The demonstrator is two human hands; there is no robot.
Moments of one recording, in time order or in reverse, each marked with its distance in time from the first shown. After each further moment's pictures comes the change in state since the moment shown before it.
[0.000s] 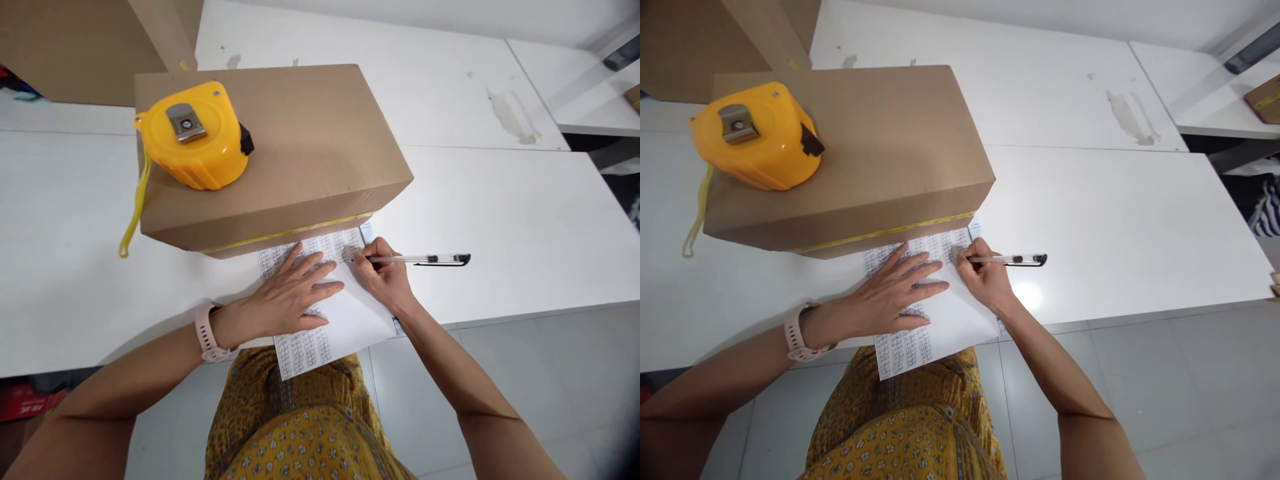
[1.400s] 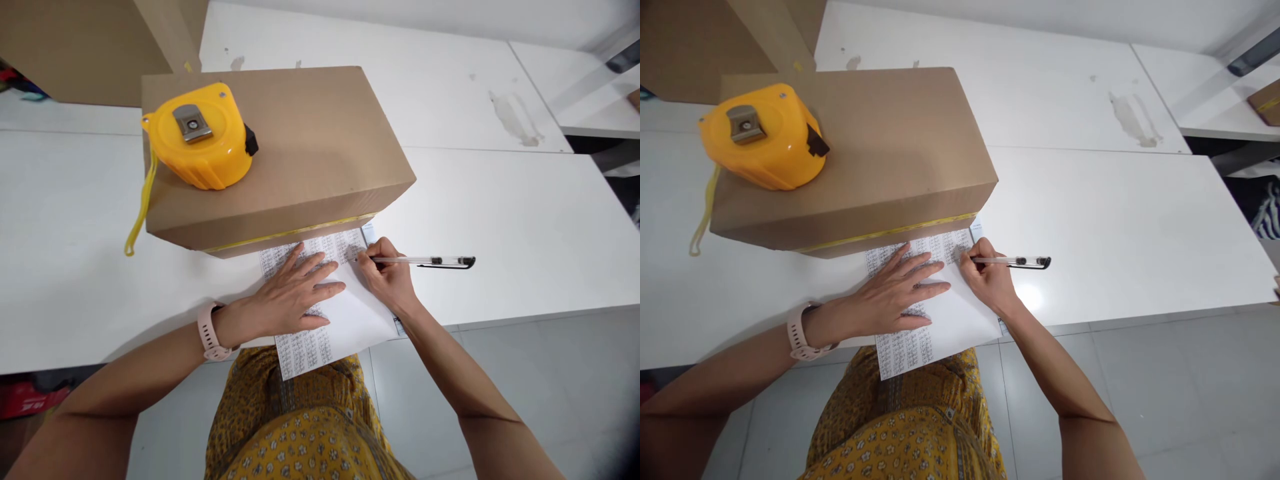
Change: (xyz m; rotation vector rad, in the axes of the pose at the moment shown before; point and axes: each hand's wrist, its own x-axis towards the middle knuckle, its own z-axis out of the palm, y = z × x) left_hand 0.000 0.001 0.000 0.011 0.001 -0.004; right_hand 0.001 0.002 -0.001 -0.030 0.035 0.000
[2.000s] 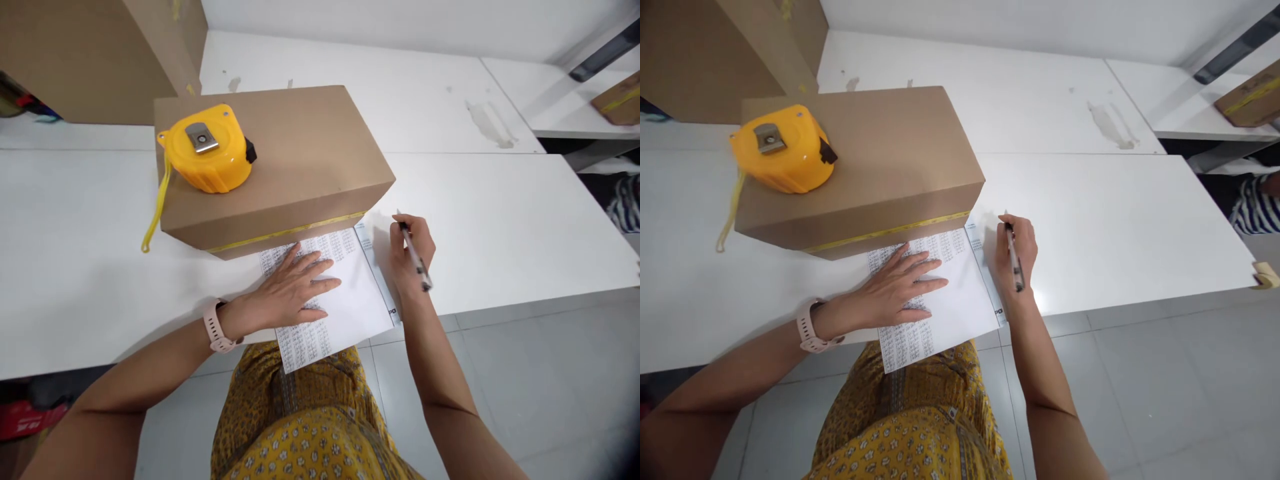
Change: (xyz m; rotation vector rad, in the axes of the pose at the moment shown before) left_hand 0.000 -0.006 0.006 -0.002 0.047 0.021; right_hand 0.018 0.021 -0.027 -0.370 0.447 -0.098
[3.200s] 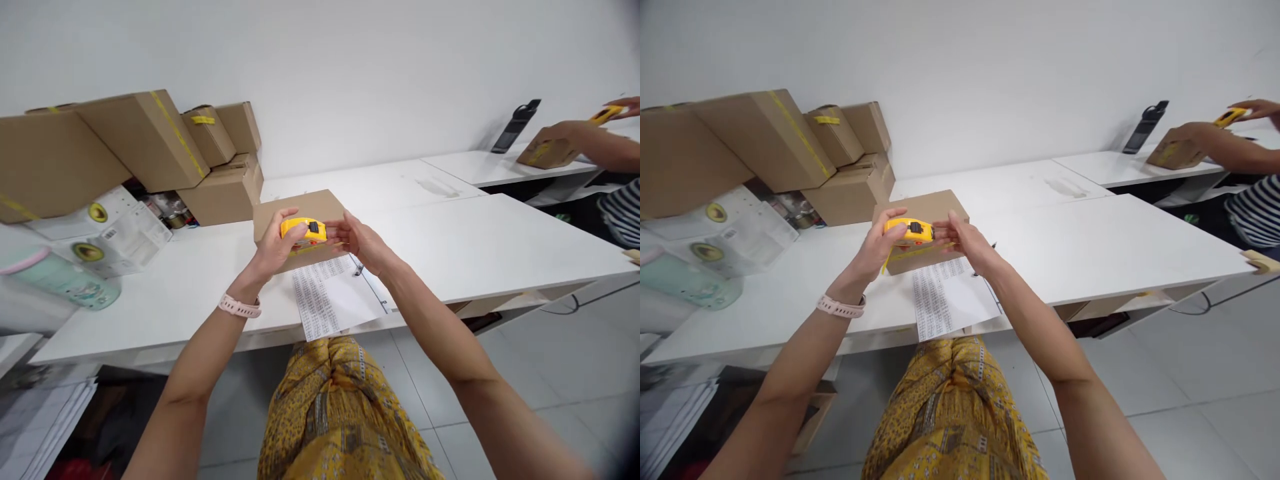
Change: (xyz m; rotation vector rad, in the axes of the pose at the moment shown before) left_hand -0.009 0.071 -0.148 -0.778 0.700 -0.540; right_hand 0.000 -0.160 -0.064 0.961 -0.661 0.146
